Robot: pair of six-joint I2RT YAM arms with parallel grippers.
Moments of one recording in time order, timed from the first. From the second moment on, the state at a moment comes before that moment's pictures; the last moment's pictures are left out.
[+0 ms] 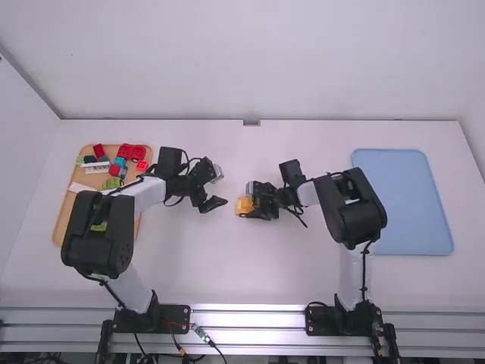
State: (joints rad) left arm -0.07 1.77 0.93 -0.18 0.77 0.84; right arm 0.35 2.14 1.01 0.02 -0.91 -1.02
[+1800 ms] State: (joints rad) left arm -0.07 1.77 0.93 -0.06 0.68 0.71; right arm -0.34 1.55 0.74 -0.02 -0.19 -0.21
